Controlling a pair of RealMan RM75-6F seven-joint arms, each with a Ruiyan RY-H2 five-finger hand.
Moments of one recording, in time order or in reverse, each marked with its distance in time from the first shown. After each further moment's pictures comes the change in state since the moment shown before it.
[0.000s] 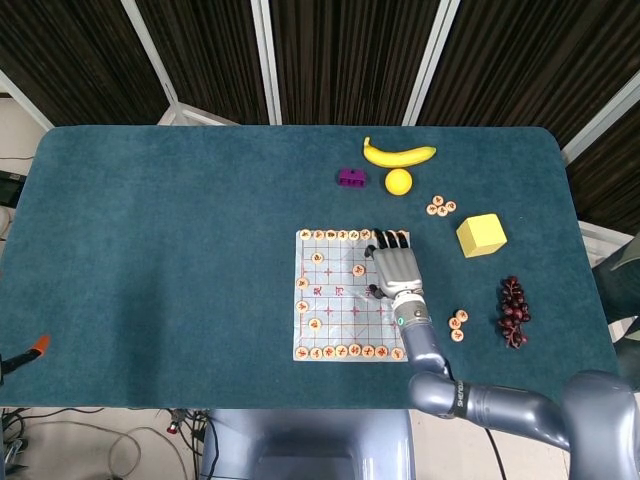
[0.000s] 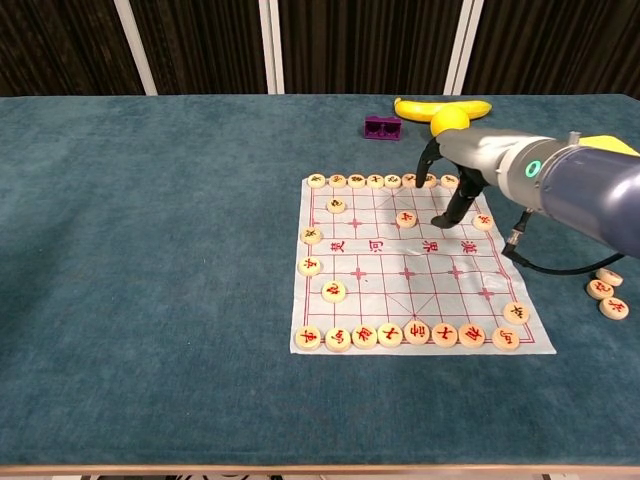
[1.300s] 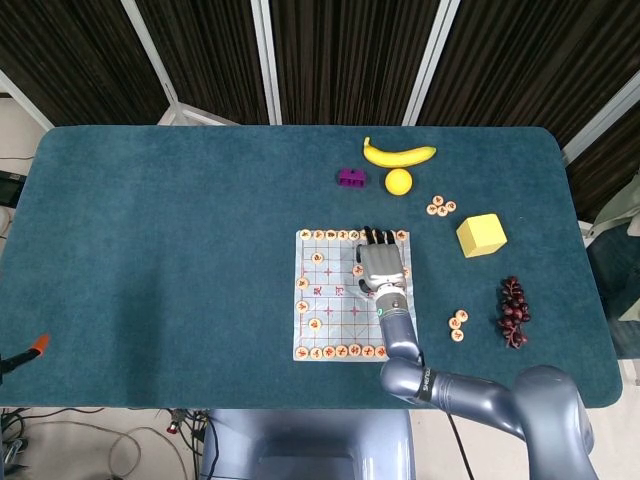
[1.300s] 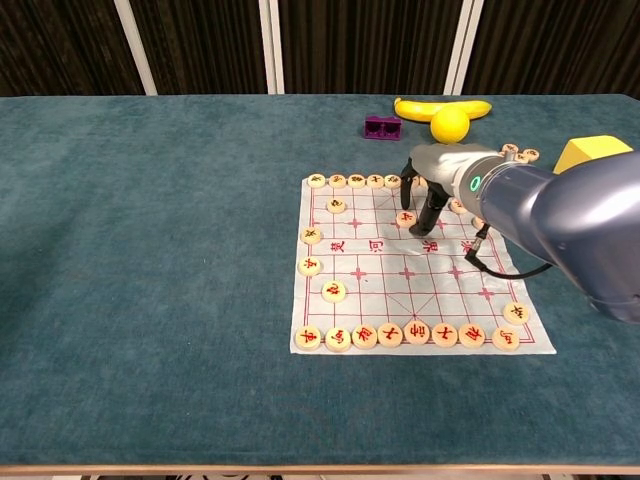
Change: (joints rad) left arm -0.003 0.004 -0.002 0.005 -0.009 -0.004 -0.008; right arm 0.095 -0.155 0.023 0.250 0.076 -0.051 -0.042
